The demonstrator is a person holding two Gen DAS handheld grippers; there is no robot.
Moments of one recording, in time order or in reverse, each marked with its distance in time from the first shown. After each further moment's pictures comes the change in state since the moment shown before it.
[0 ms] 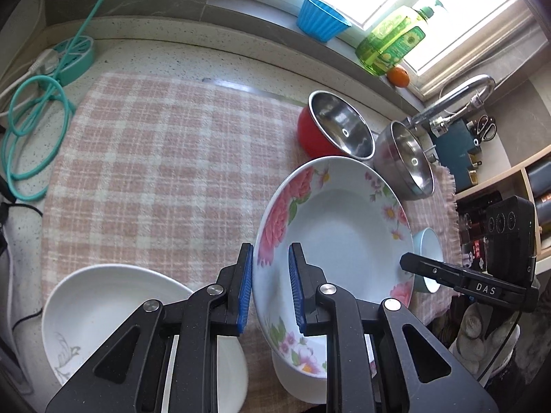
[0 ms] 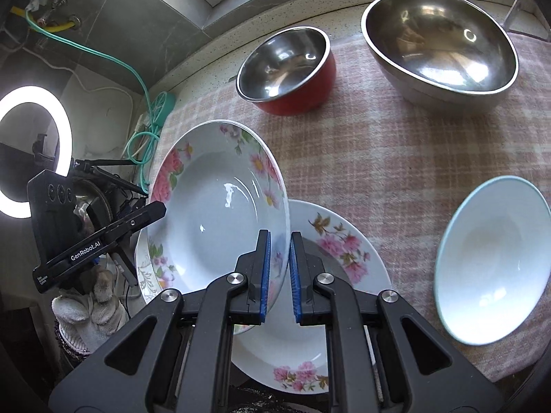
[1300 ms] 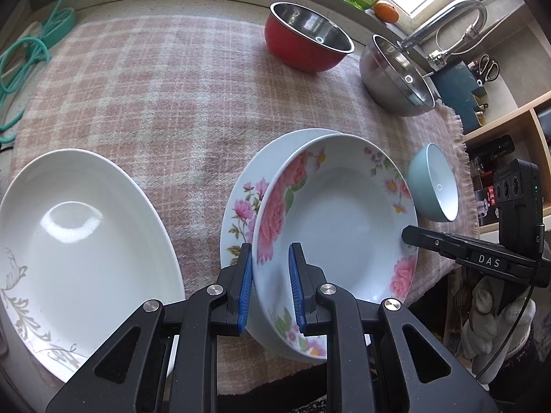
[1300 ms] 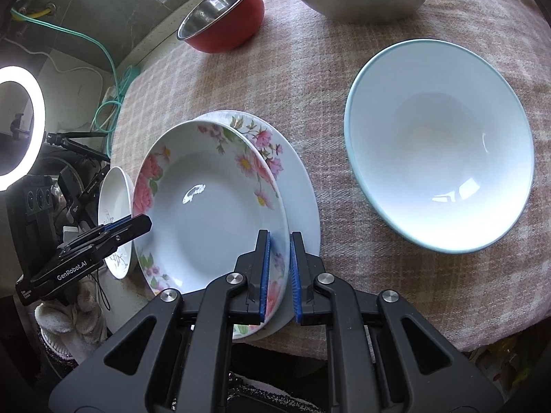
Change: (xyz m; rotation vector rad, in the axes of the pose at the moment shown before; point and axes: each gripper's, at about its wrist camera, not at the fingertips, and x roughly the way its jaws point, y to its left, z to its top) left arm 0.030 -0.039 -0.074 0.058 0.127 0.054; right arm 0.005 -0.046 -0.056 0.030 0.072 -0.091
